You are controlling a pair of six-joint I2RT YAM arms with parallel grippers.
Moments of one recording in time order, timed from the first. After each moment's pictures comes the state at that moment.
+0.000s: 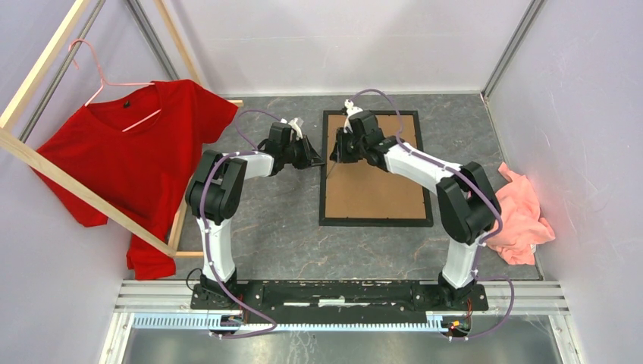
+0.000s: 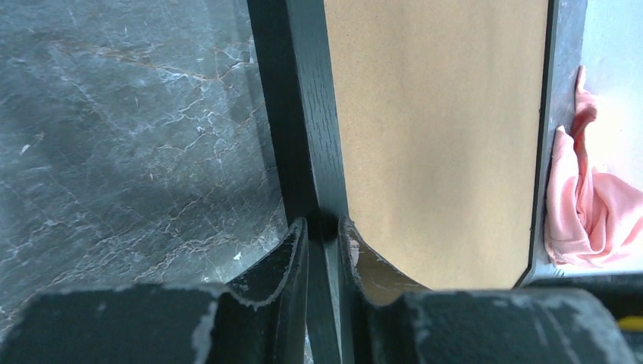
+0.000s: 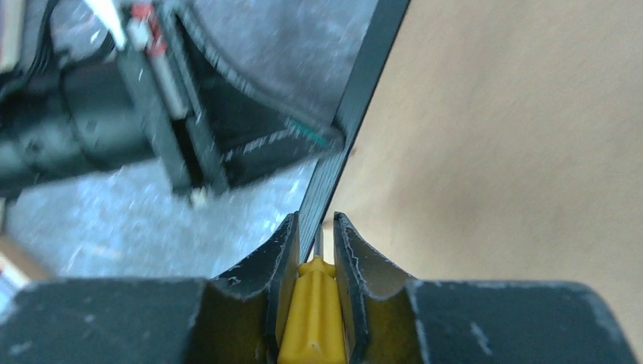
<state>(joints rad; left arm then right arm) -0.35 2.05 1.17 0.21 0.45 -0.62 0.59 1.89 1.39 -0.17 -0.07 0.44</state>
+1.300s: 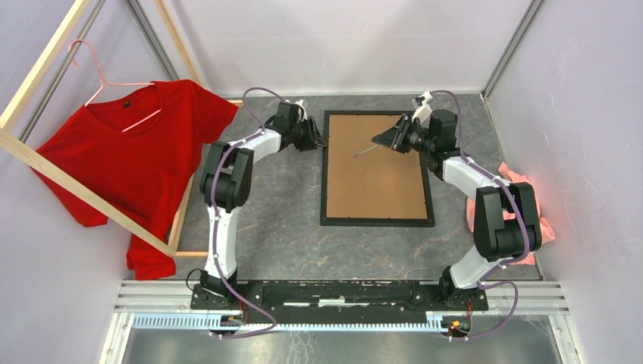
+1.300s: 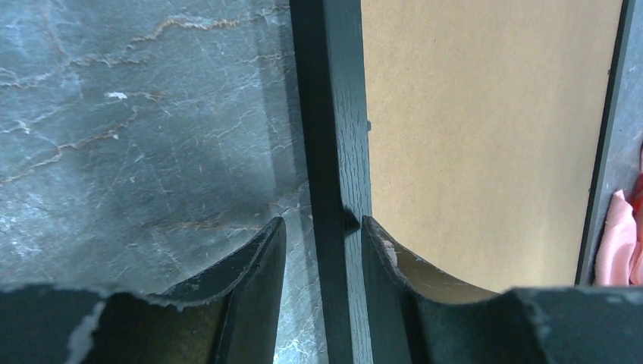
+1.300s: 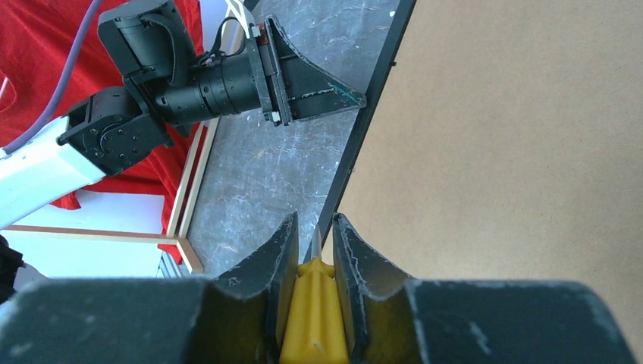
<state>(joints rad) -0.34 2.23 1.60 -0.12 0.34 -0.52 0.13 1.63 0.98 0.30 -0.69 0.64</state>
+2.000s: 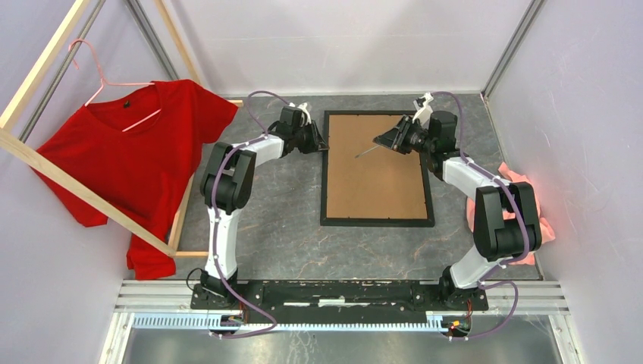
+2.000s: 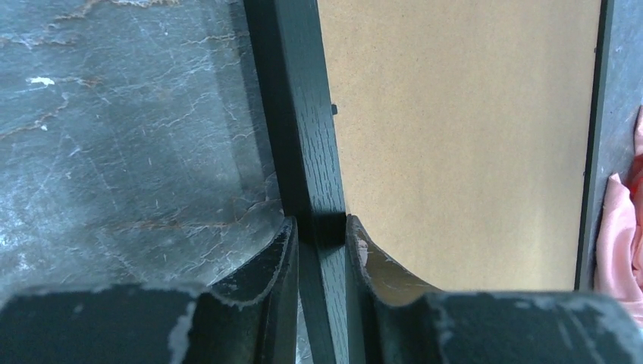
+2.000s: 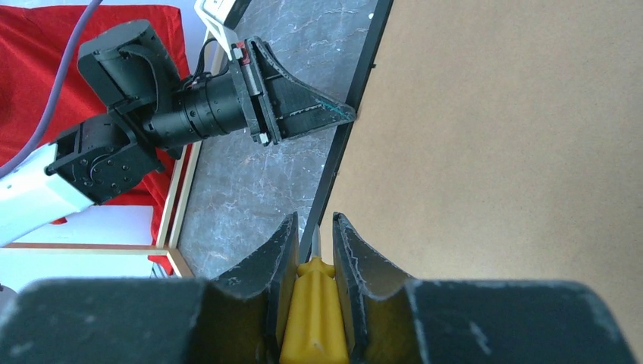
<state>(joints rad) -0.37 2.22 1.53 -0.04 0.35 -0.53 0.13 1.63 0.97 0.30 -0.65 0.64</state>
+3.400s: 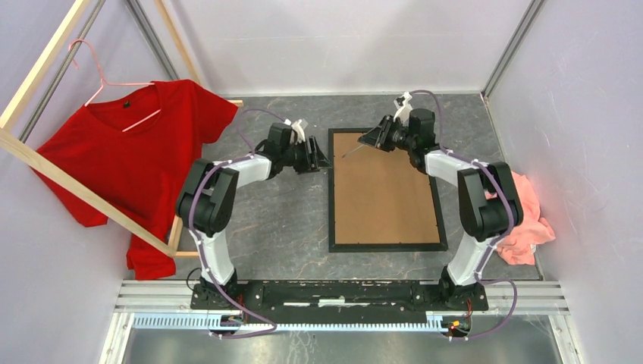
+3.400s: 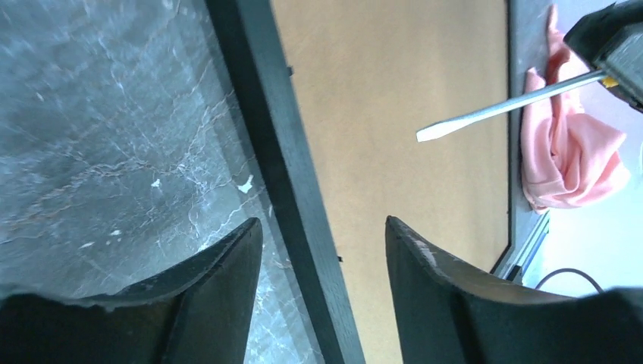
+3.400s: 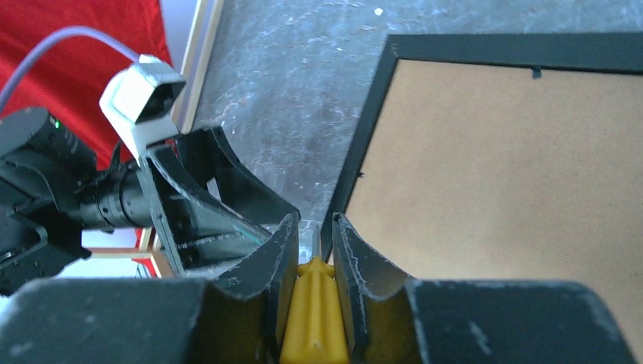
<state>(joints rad) -0.39 1.93 1.11 0.13 0.52 -0.58 0.22 1.85 1.07 0.39 -0.59 0.65</state>
